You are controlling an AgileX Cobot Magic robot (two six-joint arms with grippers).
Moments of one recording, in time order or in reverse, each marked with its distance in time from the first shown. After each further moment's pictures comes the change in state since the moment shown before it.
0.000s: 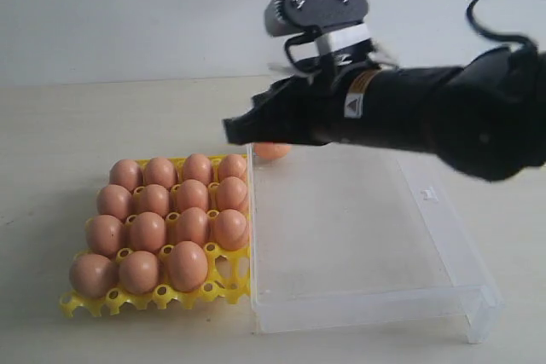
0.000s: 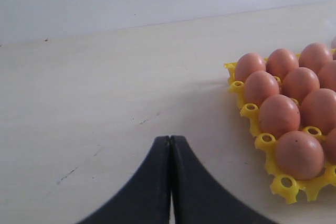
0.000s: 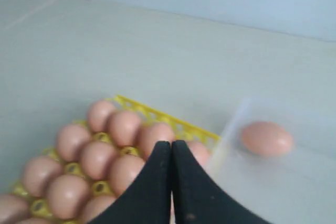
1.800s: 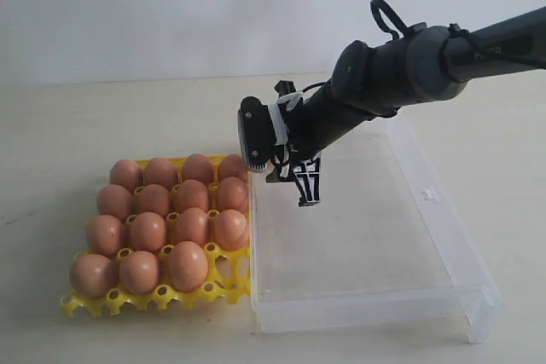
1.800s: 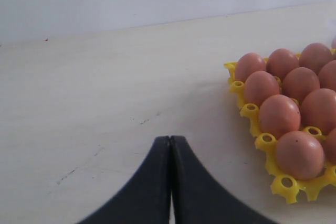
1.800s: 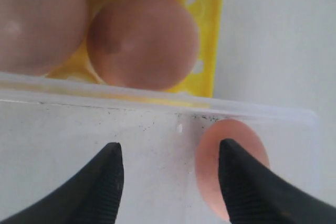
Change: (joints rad) left arm 0.000 0.000 0.000 0.000 0.000 0.000; right arm -0.195 0.605 -0.544 0.617 0.479 -2.046
